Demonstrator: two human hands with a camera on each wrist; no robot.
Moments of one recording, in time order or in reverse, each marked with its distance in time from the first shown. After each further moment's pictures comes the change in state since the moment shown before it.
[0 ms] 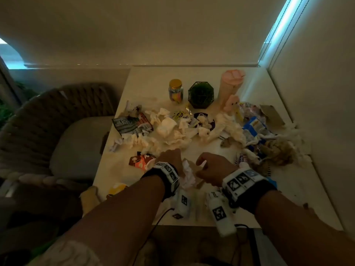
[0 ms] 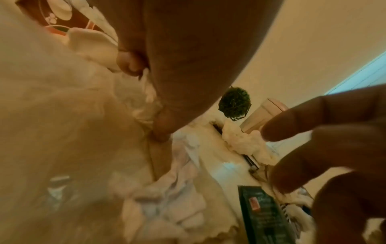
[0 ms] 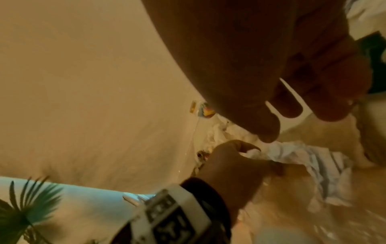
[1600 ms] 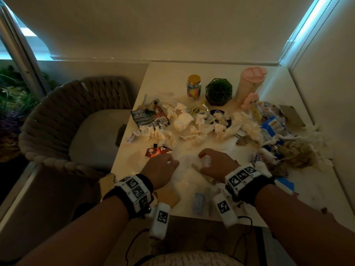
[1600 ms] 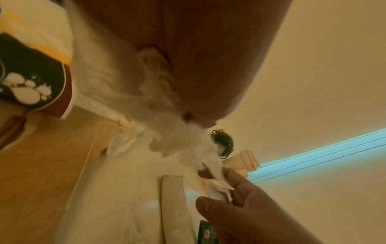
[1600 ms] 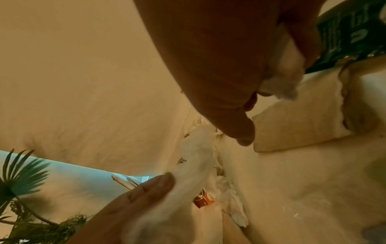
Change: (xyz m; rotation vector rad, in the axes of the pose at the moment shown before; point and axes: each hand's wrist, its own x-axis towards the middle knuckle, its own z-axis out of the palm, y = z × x) left_hand -0.091 -0.061 -0.019 -0.420 0.123 -0.055; right_hand 0.020 -0.012 0.026 -0.068 0.058 -0.125
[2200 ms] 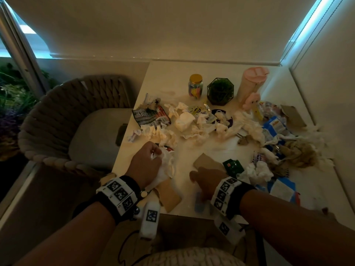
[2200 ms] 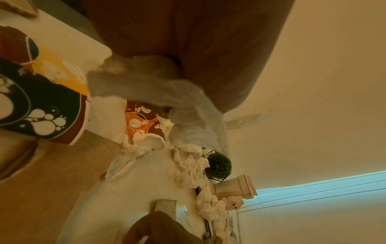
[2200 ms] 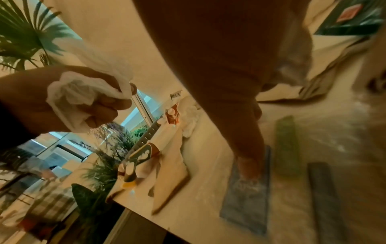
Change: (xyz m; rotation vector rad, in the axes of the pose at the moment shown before) left_hand -0.015 -0.018 -0.029 -0.307 0.244 -0.005; right_hand 0.000 -0.001 0.053 -0.662 -0.240 -0.237
